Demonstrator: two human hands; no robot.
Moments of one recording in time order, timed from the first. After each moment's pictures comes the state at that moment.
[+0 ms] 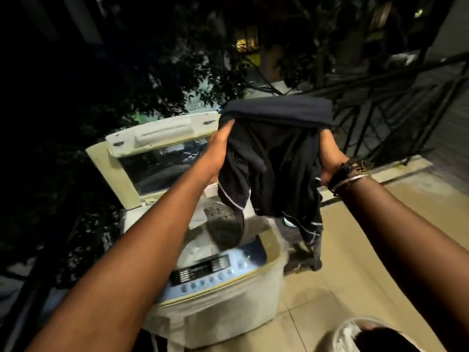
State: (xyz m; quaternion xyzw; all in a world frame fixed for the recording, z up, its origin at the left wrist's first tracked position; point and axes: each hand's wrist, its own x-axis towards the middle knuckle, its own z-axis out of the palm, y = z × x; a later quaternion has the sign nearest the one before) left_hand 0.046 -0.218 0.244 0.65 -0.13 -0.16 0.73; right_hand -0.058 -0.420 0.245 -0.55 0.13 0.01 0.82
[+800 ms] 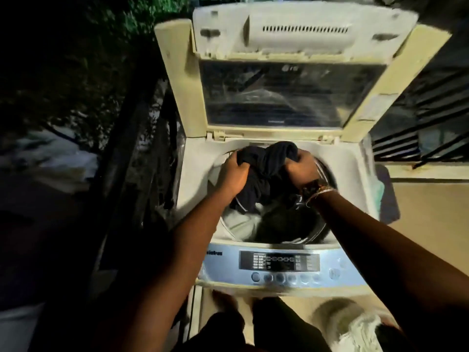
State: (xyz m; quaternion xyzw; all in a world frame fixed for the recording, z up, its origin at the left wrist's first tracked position) left_hand 0.163 0.017 -0.011 0.81 0.14 -0.13 0.56; right_hand 0.168 -0.163 -0.004 -0.82 0.14 0.06 0.55
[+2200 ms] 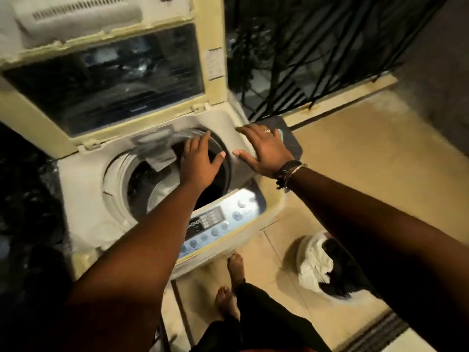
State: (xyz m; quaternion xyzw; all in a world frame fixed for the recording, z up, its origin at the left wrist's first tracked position) left_hand 0.099 -0.156 -0.040 0.94 -0.19 -0.05 0.26; right_hand 0.020 -0.353 0.000 -0.99 -0.02 -0.09 0.14
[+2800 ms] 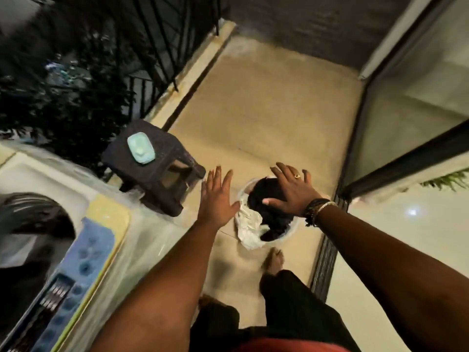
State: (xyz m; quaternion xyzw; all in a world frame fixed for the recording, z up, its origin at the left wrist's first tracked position) left_hand -0.196 -0.416 -0.131 0.79 -0.58 -0.19 0.07; right_hand -0.418 -0.544 -0.113 -0.91 0.38 0.10 0.15
